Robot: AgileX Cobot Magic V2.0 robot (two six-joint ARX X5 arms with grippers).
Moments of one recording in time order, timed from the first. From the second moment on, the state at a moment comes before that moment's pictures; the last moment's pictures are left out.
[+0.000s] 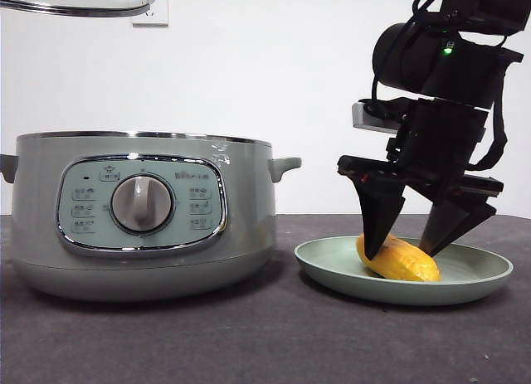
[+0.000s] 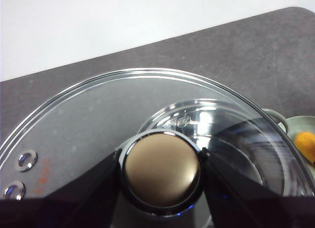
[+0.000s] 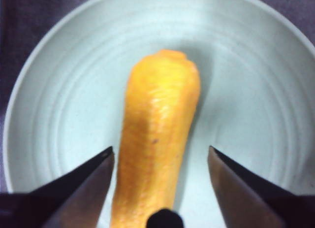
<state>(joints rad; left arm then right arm) -0.45 0.82 1.11 -0.68 -0.19 -0.02 0.44 1.68 1.03 -0.48 -0.05 0.12</state>
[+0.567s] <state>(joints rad) -0.45 1.10 1.11 -0.50 -0.02 -0.05 0.44 1.30 1.03 -0.65 -0.05 0.12</state>
